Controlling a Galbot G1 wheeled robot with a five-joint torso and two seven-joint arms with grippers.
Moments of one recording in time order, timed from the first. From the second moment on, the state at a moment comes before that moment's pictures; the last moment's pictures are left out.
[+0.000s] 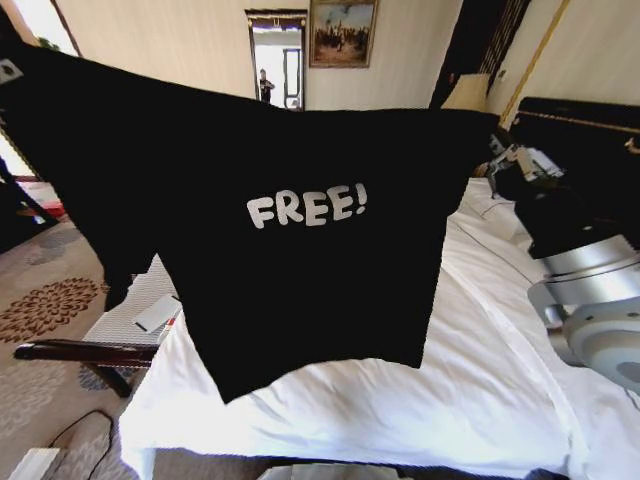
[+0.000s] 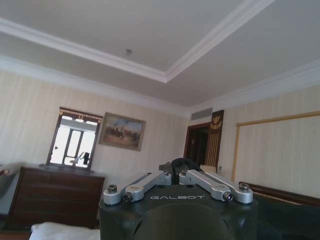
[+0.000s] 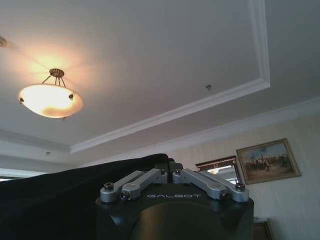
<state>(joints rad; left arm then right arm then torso) 1.39 -0.49 -1.83 -2.50 -2.16 0.57 -0.40 -1.36 0.43 1.01 2.50 1.40 0.12 0.29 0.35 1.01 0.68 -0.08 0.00</state>
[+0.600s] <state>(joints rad) 1.22 -0.56 -0.80 -2.22 -1.36 0.59 -0.31 -1.07 0.60 0.36 2.12 1.18 0.00 0.27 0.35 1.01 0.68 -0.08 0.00</state>
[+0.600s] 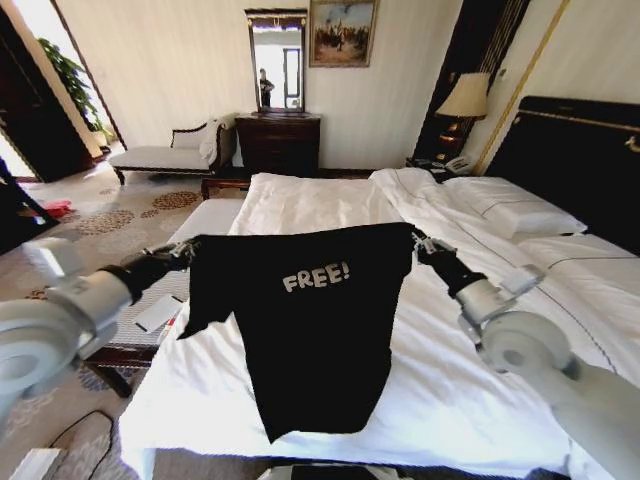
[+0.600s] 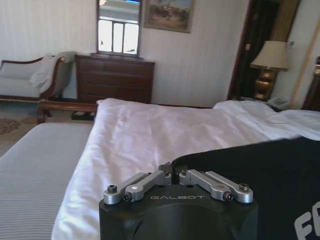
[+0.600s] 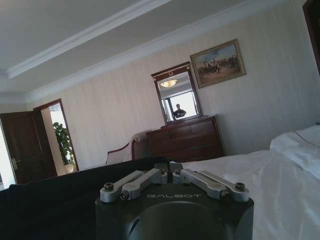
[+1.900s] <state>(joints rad) 0.37 -1.16 -0.13 -1.05 -1.02 0.45 -0.25 -0.28 1.31 -0.18 0.76 0.85 0.16 0.15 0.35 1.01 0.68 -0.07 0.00</state>
